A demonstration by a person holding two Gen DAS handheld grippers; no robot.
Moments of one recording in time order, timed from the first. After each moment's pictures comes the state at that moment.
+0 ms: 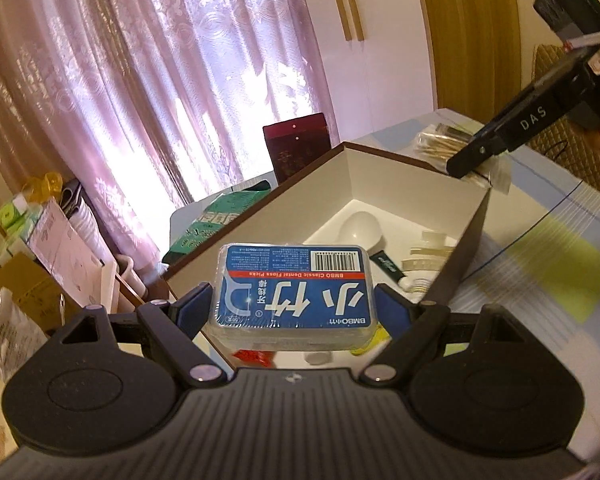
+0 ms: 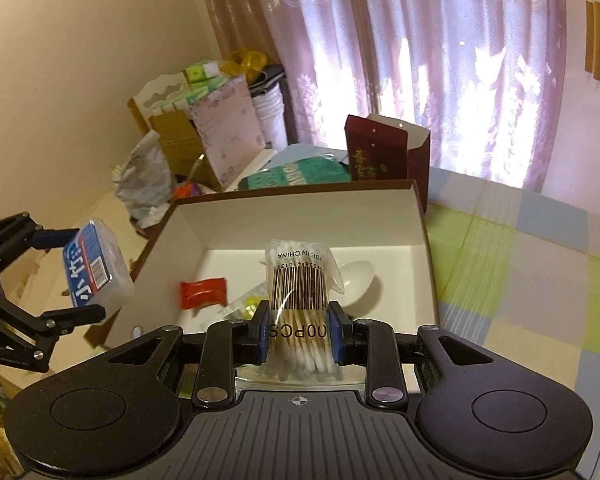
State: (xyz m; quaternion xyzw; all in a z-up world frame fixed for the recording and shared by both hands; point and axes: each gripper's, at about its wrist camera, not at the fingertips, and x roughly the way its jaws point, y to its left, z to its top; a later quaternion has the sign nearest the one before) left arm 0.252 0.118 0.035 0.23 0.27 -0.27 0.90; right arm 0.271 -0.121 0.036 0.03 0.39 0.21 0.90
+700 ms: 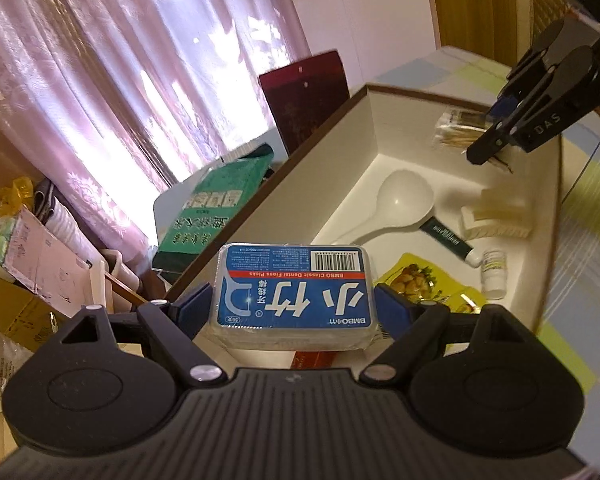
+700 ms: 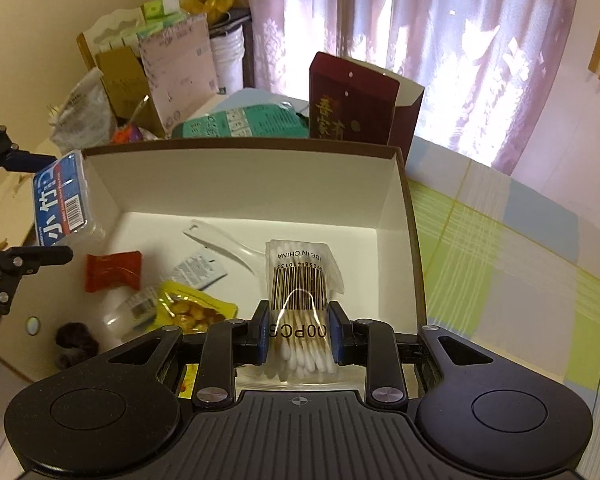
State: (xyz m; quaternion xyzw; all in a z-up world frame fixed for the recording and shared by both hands) left arm 0.365 0.104 -0.014 0.30 0.32 -0.29 0.85; right arm 0.355 -0.099 -0.028 -0.06 0.45 0.15 0.88
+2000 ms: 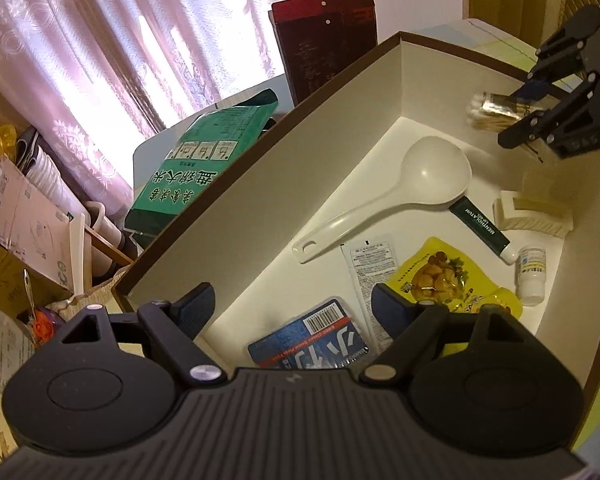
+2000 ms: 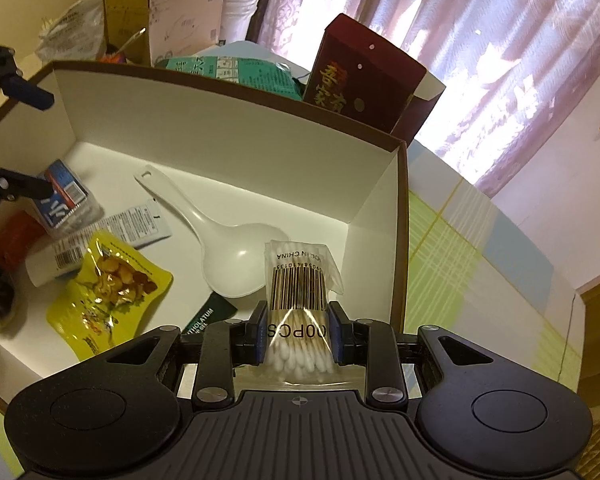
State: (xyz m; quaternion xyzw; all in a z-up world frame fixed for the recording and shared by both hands) left arm 0.410 0.092 -0.057 0.27 0.39 -0.27 0.84; right arm 0.375 -0.091 -0.063 -0.20 0.47 0.14 0.85
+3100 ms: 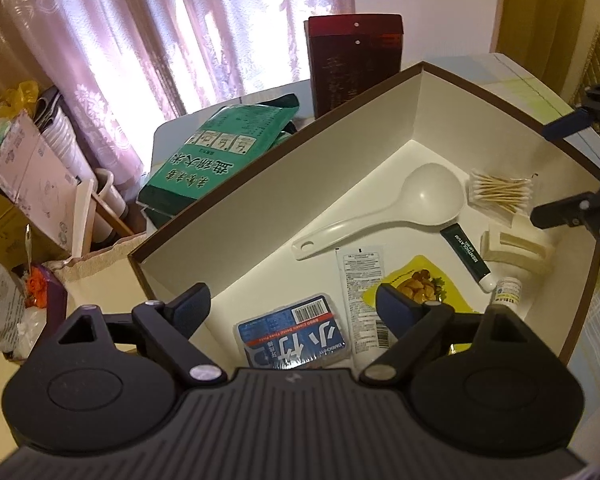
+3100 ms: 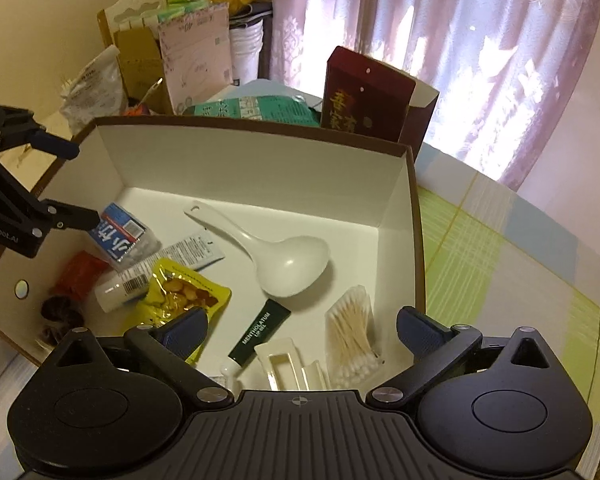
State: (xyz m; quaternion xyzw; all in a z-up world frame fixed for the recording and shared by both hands) left arm 0.398 0.099 -0.033 0.20 0.42 -0.24 0.85; right arm 0.342 -0.100 -0.035 -0.10 0.44 0.17 0.87
